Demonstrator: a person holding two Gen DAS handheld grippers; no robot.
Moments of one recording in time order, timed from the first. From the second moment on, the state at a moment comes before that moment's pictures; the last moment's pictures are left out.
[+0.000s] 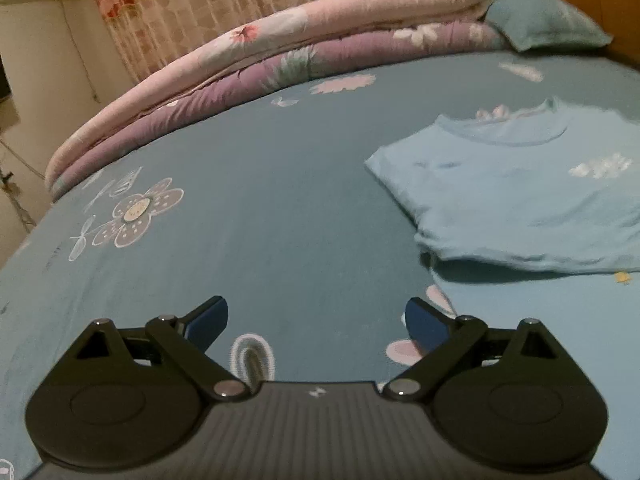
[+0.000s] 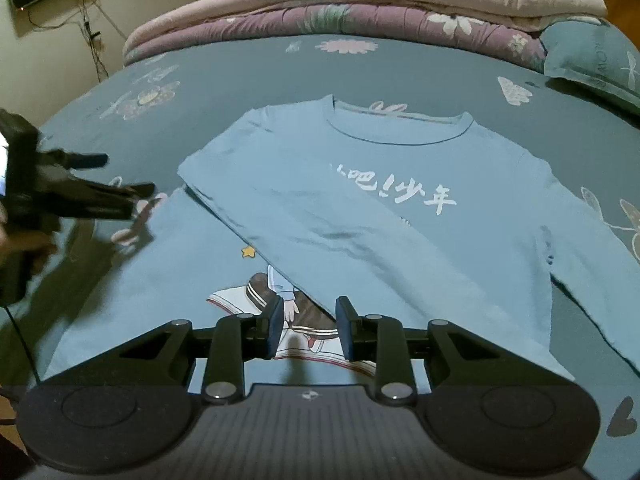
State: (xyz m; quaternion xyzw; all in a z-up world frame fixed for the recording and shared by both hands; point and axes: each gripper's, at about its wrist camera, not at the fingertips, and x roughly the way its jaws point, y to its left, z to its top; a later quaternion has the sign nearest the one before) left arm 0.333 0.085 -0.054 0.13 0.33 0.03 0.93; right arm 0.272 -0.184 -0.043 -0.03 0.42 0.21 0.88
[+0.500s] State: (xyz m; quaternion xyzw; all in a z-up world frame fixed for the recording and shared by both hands) left arm 0.391 0.049 -0.074 -0.03 0.37 -0.16 0.91; right arm 0.274 -0.209 -0.063 -0.02 0.42 0.16 0.89
